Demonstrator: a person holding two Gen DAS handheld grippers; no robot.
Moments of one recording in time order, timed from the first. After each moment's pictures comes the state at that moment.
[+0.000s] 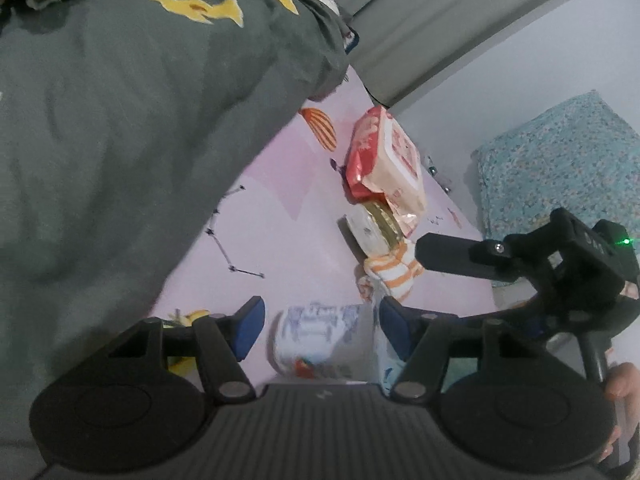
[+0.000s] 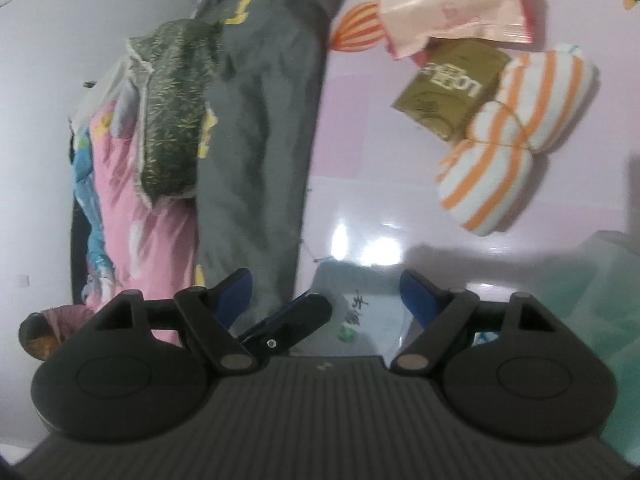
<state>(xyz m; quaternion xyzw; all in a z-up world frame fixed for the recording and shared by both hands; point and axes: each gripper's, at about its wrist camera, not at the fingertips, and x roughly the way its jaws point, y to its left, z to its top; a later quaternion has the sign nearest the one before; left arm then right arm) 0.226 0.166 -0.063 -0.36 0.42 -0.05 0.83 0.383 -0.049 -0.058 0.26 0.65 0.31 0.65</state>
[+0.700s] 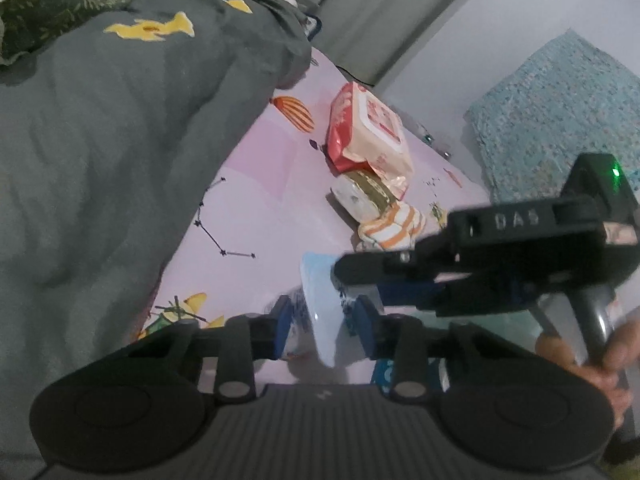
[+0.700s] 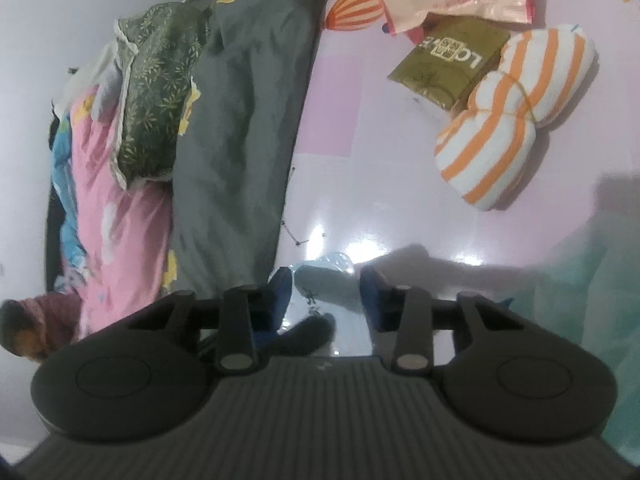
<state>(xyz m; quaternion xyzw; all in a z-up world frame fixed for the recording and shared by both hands) 0.212 0.142 -0.047 -0.27 0.43 -0.07 0.86 0.360 -0.035 -0.069 0.21 0.65 0.30 0.67</state>
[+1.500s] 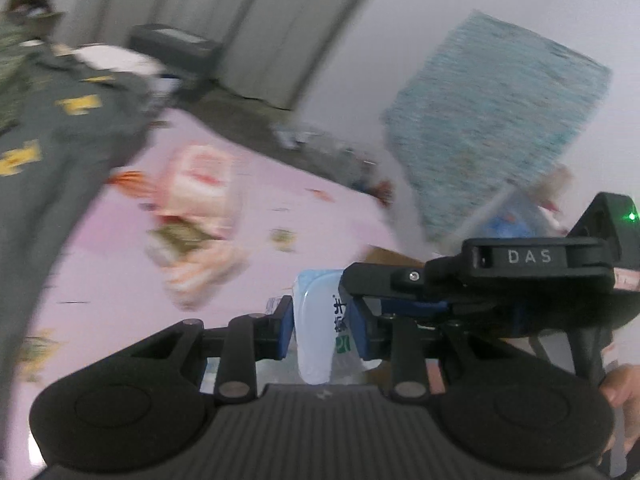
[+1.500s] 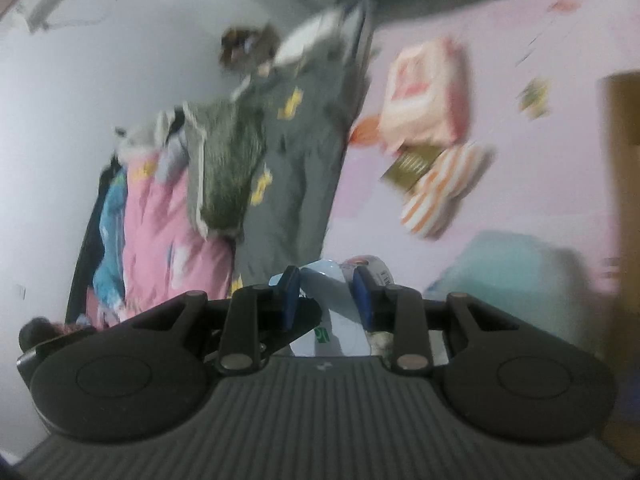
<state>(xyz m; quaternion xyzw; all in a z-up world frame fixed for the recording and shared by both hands) 0.188 -0.017 0.096 -0.20 0.37 -0.17 0.89 0.285 -0.212 0.085 0.27 0.51 0.28 0.77</state>
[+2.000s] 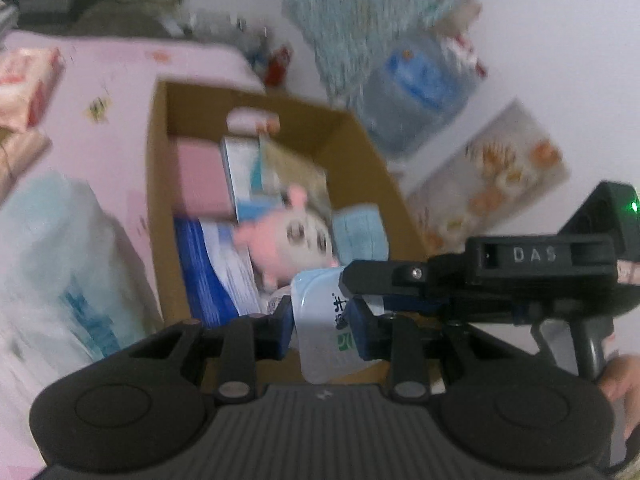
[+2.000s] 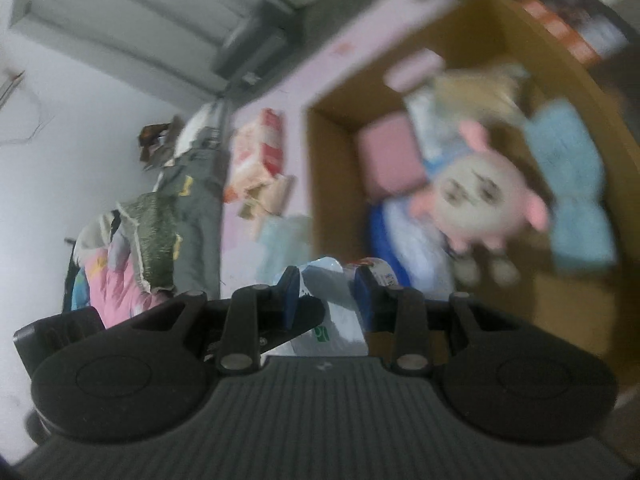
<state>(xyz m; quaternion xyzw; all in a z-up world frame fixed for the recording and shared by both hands) 0.158 -0.205 0.057 -0.12 0.52 -0.31 0.79 0.144 -0.441 0.059 0.37 0.52 0.12 0.76</state>
